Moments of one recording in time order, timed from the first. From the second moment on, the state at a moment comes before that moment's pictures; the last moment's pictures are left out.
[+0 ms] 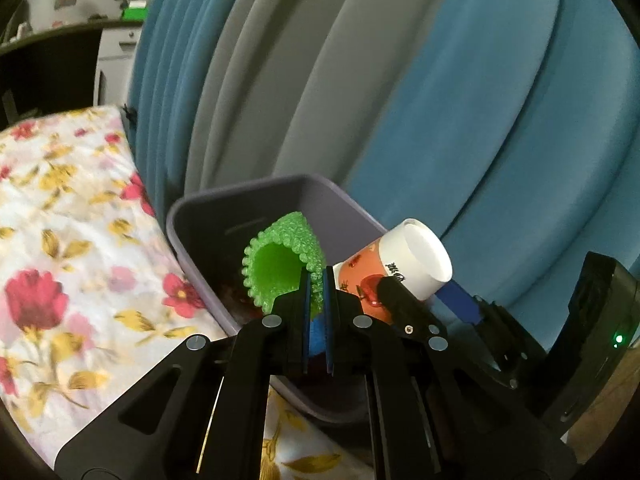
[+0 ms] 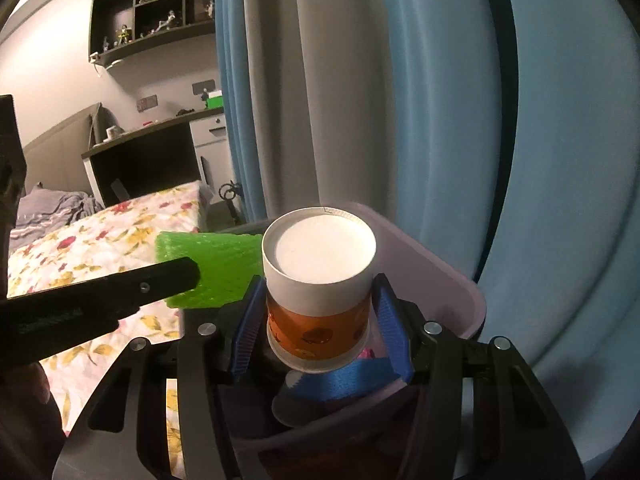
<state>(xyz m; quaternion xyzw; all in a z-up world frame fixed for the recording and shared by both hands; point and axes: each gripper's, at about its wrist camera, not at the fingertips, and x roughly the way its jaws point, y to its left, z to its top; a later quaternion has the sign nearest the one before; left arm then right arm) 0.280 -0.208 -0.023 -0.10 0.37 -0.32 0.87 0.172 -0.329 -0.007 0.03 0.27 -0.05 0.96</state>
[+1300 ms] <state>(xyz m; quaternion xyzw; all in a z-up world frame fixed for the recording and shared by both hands) 0.156 -0.069 0.009 -0.02 0.23 -0.03 0.97 0.138 -0.284 0.011 -0.01 0.28 -0.03 0.96</state>
